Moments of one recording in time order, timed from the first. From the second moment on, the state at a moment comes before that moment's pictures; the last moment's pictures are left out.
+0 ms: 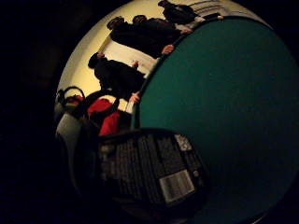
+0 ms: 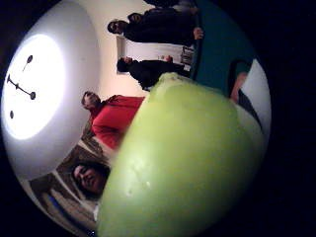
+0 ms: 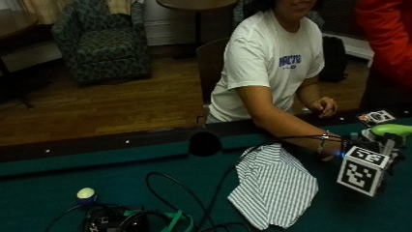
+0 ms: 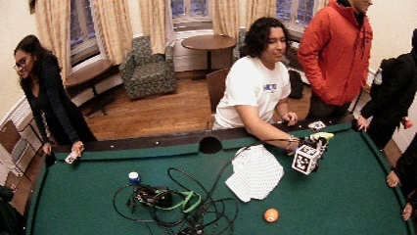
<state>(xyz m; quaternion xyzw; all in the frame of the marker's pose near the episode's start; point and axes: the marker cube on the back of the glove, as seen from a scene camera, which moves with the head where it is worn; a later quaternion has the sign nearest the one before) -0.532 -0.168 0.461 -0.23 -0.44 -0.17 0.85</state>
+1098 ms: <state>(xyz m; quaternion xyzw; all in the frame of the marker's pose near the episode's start) -0.340 -0.087 0.285 -0.25 -0.15 -0.26 0.92</state>
